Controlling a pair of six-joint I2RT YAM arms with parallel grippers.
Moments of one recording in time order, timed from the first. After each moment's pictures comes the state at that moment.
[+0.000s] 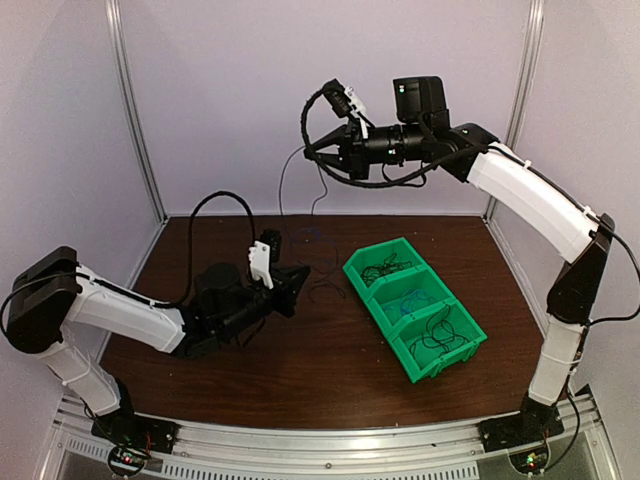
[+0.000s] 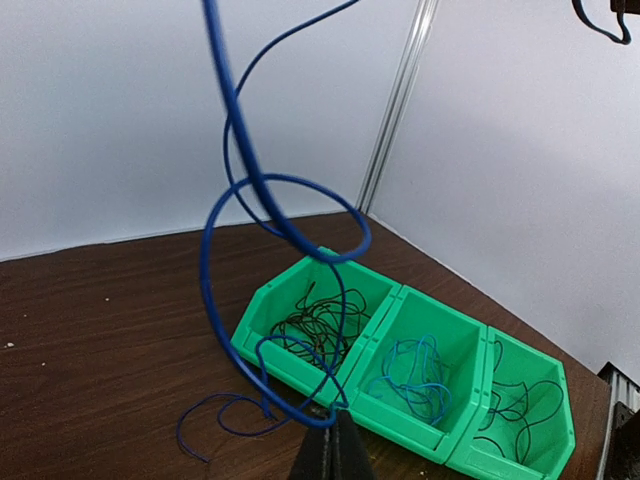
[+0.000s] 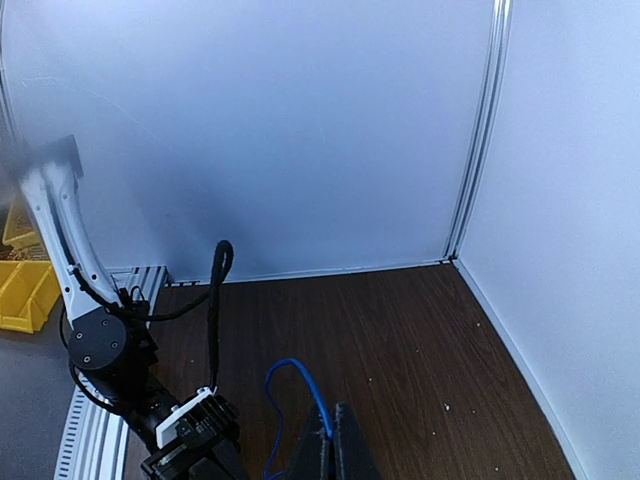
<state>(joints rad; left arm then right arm) -1.00 1.57 0.65 0.90 -0.23 -0.28 0.71 1.85 2.09 -0.46 -0.68 -0.20</state>
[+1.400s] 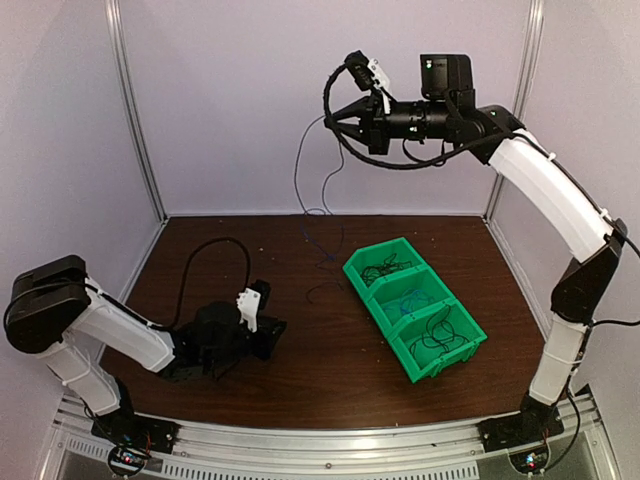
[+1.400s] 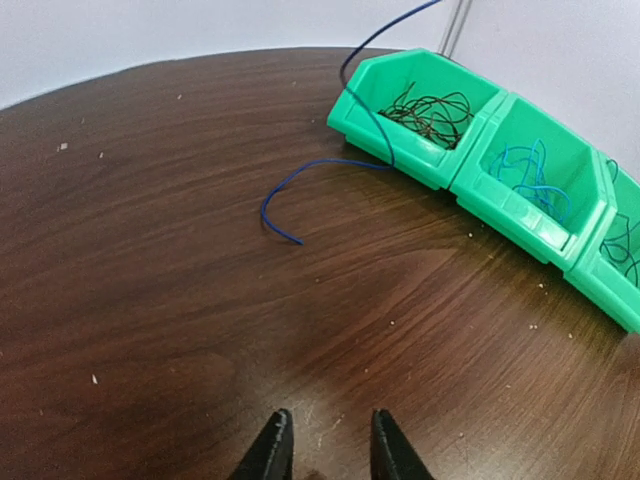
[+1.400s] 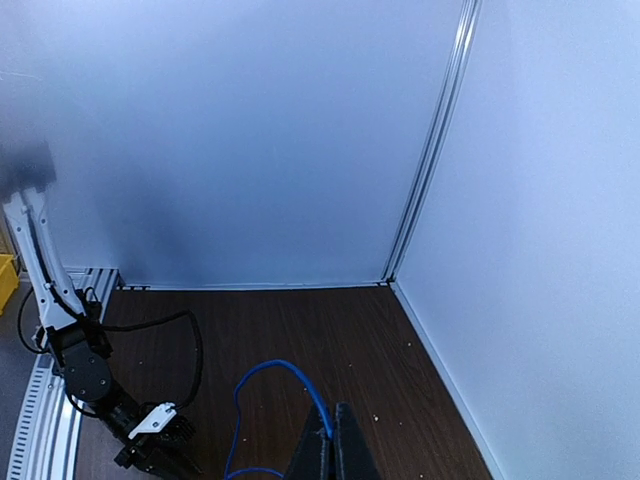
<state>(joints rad) -1.00 1.58 0.41 0.76 -0.28 -0.36 0.66 1.83 2.21 -0.54 -0.61 -0.29</state>
